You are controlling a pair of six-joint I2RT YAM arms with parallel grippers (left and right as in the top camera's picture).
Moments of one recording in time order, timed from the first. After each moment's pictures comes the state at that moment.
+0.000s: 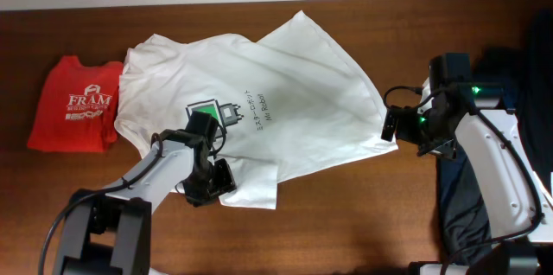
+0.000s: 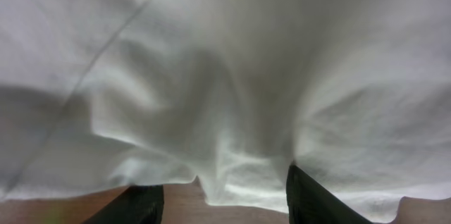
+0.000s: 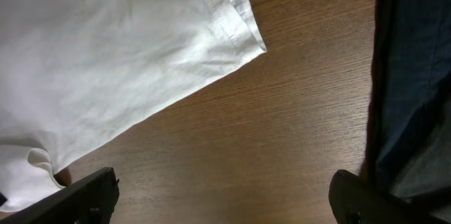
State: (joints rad) left arm -0.25 1.67 0.85 -0.82 0.22 -0.58; right arm -0.05 1.50 1.25 -1.19 -0.11 0.29
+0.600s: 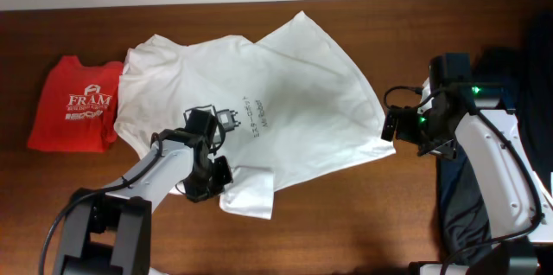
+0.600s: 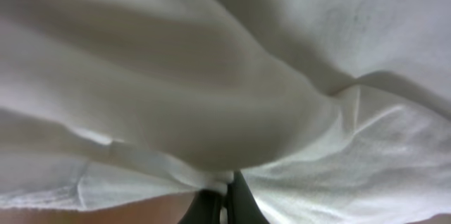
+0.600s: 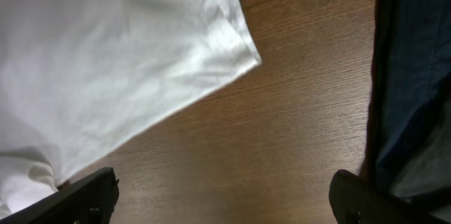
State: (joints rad) left arm -0.25 1.67 0.85 -0.81 0.20 -0.55; right arm -0.05 1.50 1.25 -1.19 -0.11 0.29
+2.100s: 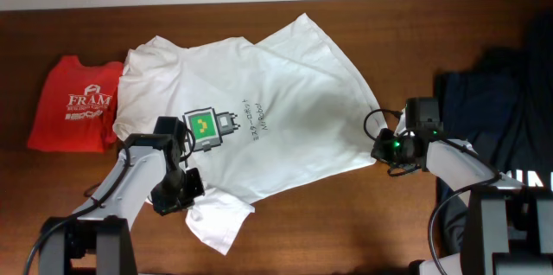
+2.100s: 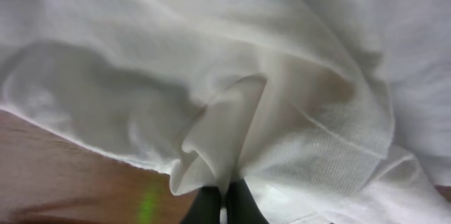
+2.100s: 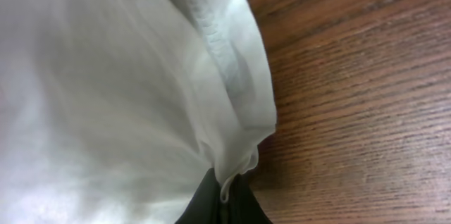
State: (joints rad) left arm -0.07 1.57 0.84 -1.01 0.07 -0.39; right arm -0.05 1.62 0.76 -0.42 -0.24 0.41
